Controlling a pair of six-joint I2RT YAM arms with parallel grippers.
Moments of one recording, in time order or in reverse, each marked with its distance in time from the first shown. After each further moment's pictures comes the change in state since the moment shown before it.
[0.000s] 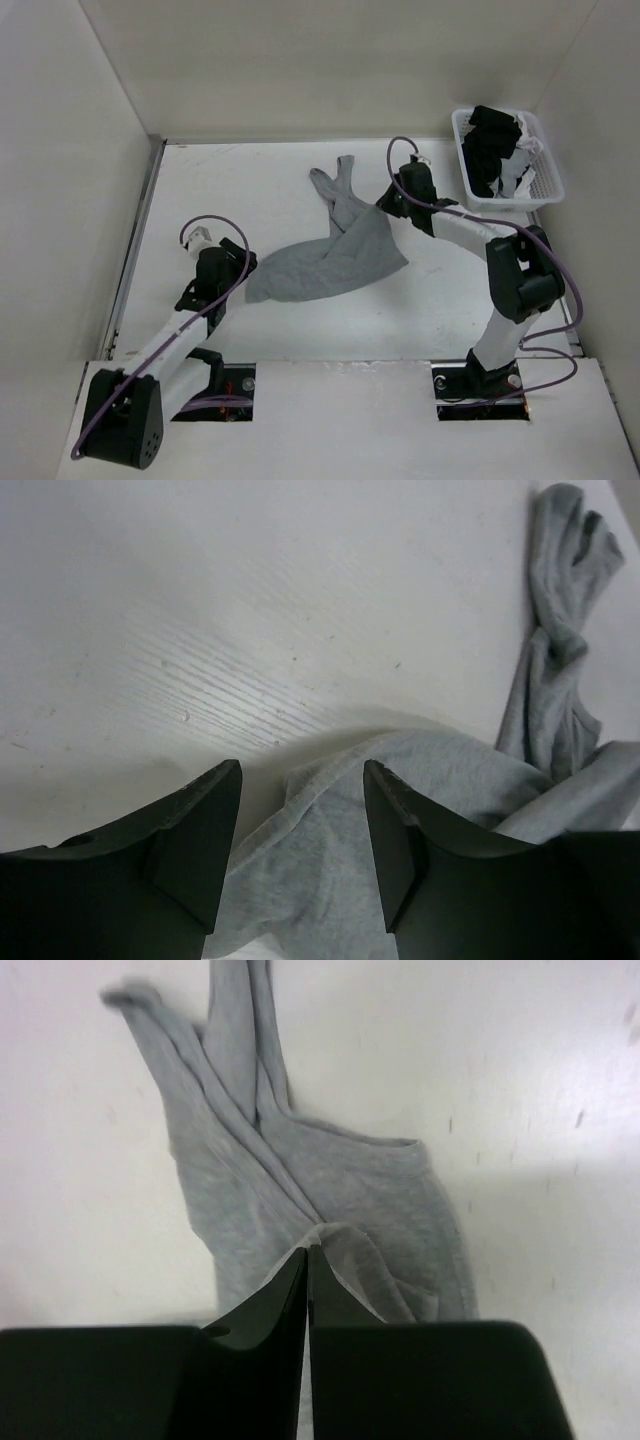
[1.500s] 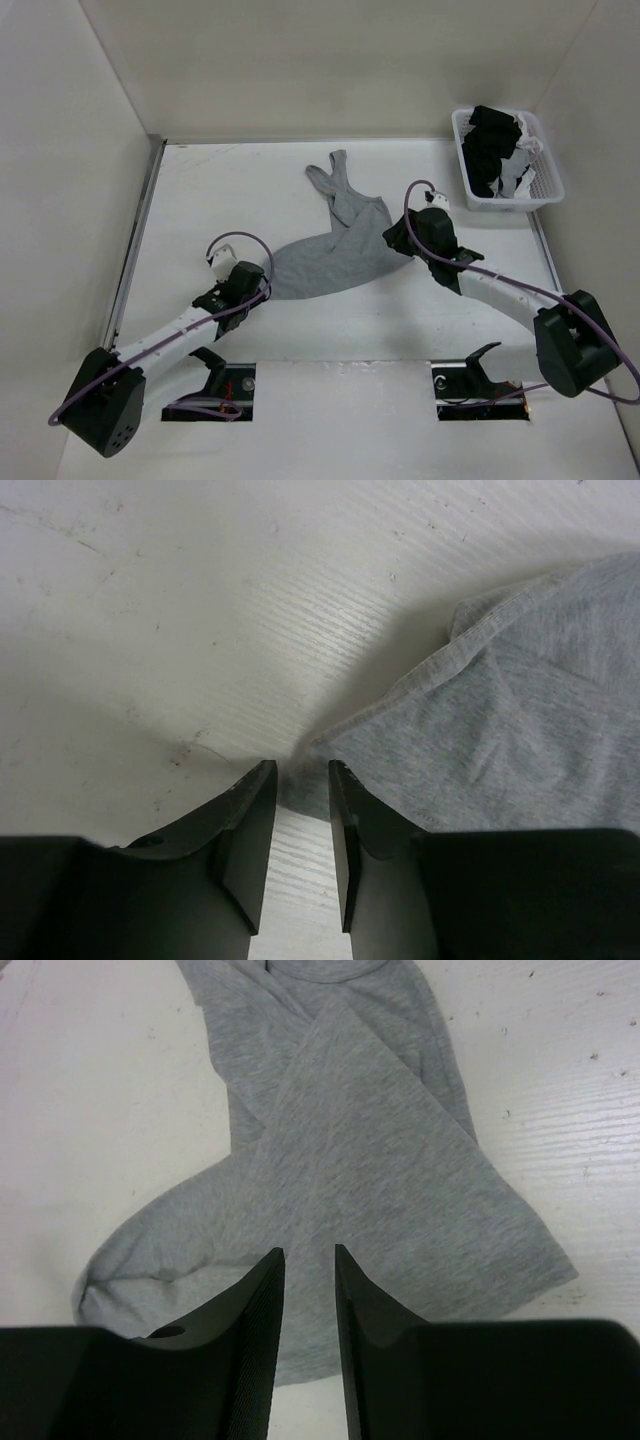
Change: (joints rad) left arm -0.328 -0.023 0.035 -0.414 -0.292 -0.086; right arm 0.093 -0.451 -0.432 0.116 0.076 0.019
